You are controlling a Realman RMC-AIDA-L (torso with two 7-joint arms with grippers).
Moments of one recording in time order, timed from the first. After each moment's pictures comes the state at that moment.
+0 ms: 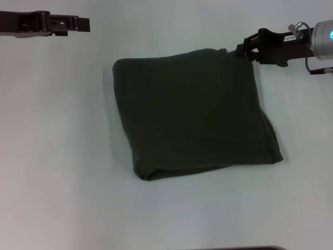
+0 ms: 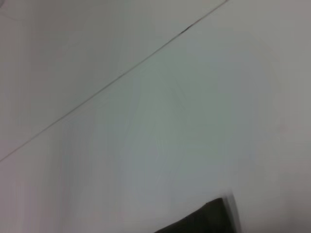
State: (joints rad) left arm -0.67 -2.03 0.60 0.98 2.27 1.58 -2.32; right arm 0.79 1.98 -0.68 -0.44 -2.33 -1.06 2.64
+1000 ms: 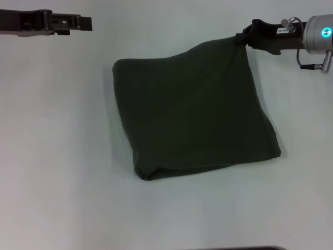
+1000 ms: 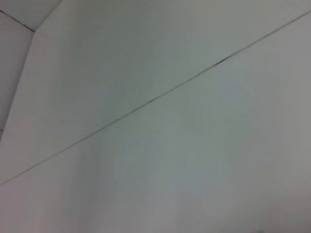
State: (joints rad) left arm -0.67 -2.03 0.60 0.97 2.27 1.58 -2.32; right arm 0.78 2.01 -0.69 -0.43 -2.20 -0.97 2.47
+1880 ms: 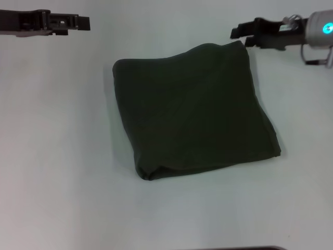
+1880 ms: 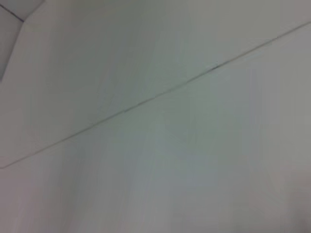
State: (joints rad) left arm -0.67 -2.02 0.60 0.95 2.27 1.56 -2.32; right arm 0.78 1.99 -0.76 -0.46 -2.21 -0.96 2.48
